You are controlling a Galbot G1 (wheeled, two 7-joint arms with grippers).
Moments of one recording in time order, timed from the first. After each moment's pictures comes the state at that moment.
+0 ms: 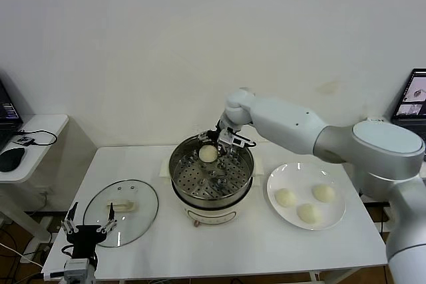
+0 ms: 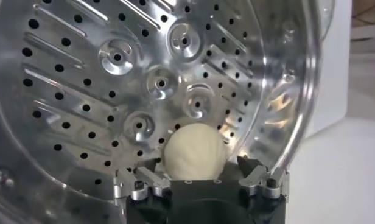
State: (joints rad) left arm 1.69 -1.31 -0.68 -2.13 0.04 0.15 -0.21; right arm 0.49 1.27 -1.24 1.02 -0.09 0.39 -0.86
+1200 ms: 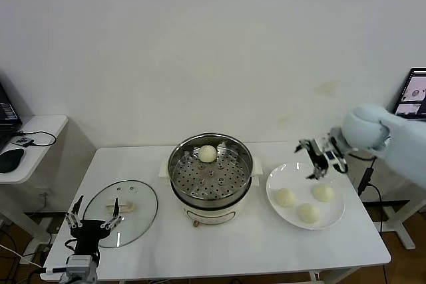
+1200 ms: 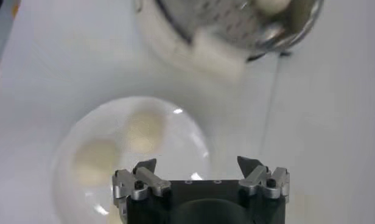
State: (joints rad) left arm 1.68 -1.27 -0.66 -2.15 0.05 0.16 -0.20; right arm 0.24 0.46 -1.04 1.59 0.00 -0.20 -0.97
